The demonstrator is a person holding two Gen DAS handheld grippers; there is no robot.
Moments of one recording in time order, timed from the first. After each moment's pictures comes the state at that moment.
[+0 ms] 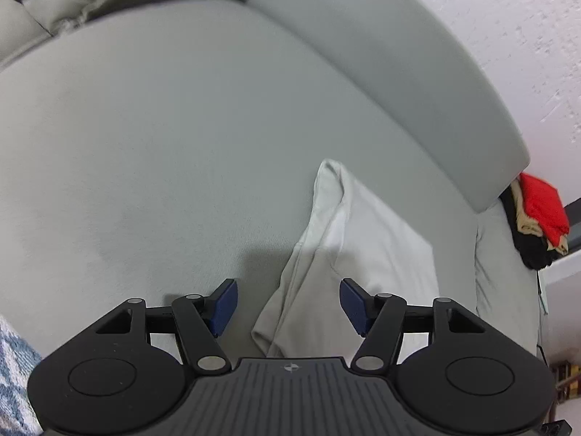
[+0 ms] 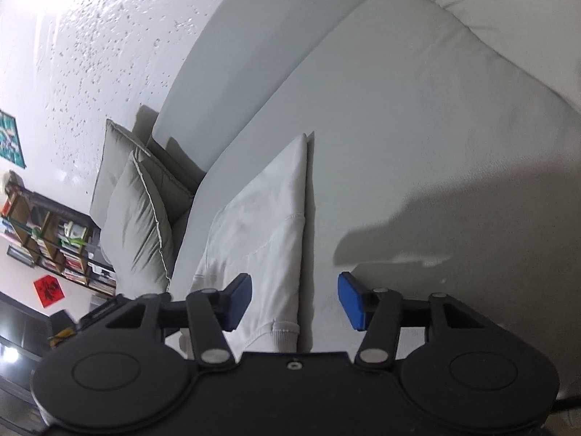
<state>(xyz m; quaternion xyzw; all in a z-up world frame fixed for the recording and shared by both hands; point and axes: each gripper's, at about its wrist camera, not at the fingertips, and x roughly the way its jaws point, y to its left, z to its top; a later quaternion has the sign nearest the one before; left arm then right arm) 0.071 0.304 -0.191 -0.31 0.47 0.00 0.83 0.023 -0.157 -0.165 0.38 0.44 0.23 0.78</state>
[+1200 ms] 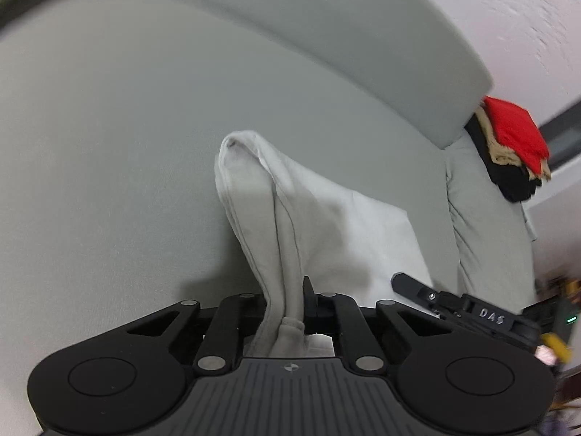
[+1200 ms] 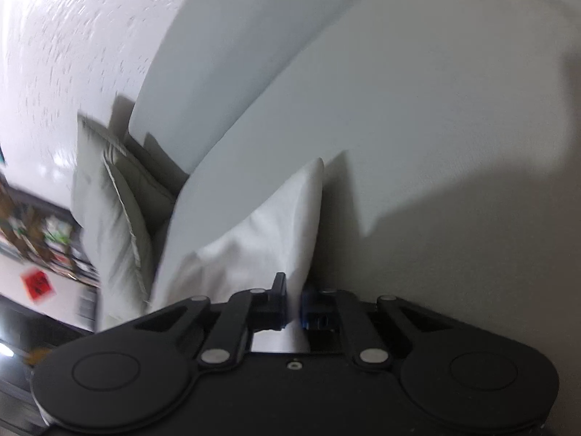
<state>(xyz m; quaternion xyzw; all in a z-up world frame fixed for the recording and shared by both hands) 0.144 0.230 -0.183 -0.22 0.48 -0.12 0.84 0.138 -0.084 -0.181 0.33 0.45 0.24 0.79</state>
